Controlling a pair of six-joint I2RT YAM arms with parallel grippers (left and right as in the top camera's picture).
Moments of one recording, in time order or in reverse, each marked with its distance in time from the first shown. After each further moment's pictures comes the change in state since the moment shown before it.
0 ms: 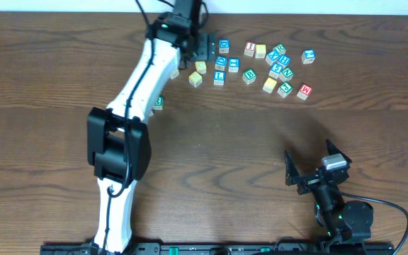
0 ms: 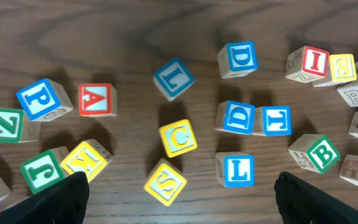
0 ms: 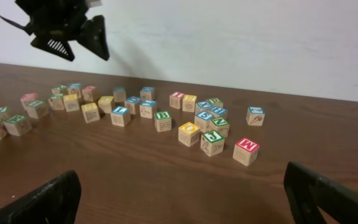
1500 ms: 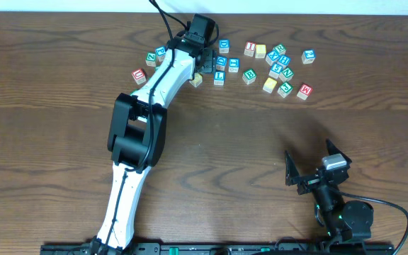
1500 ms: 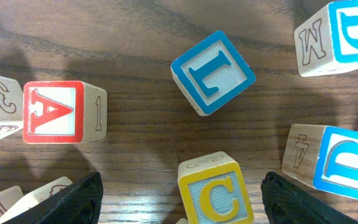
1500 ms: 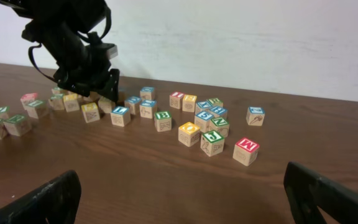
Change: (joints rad) left arm -0.018 0.211 0.000 0.137 -0.126 -0.011; right arm 0.000 0.000 0.000 0.000 0.000 0.000
